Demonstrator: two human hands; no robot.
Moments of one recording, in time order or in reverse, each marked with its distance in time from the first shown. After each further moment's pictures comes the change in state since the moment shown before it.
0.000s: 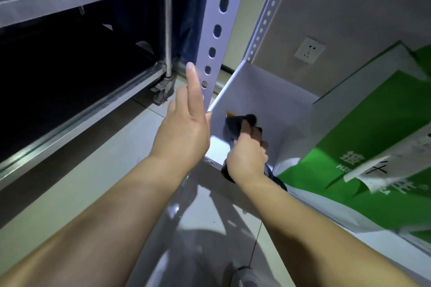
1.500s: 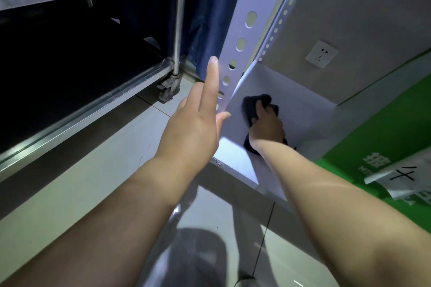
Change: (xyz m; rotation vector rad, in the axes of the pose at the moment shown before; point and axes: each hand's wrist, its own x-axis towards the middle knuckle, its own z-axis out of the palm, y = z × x) left_hand -0.001 -0.013 -0.001 -0.215 0.043 0.062; right_hand 0.080 0.003 -0.003 -0.067 -0.022 -0.093
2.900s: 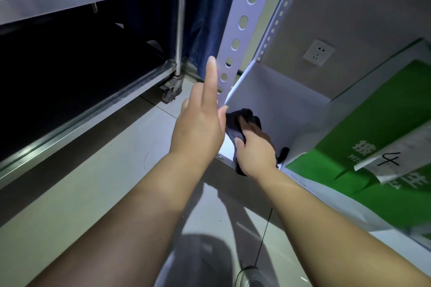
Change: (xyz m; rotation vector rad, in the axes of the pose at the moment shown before) left_hand -0.004 0.014 0.004 -0.011 0.026 -0.119; right_hand -0.073 0.000 0.007 0.041 0.000 -0.224
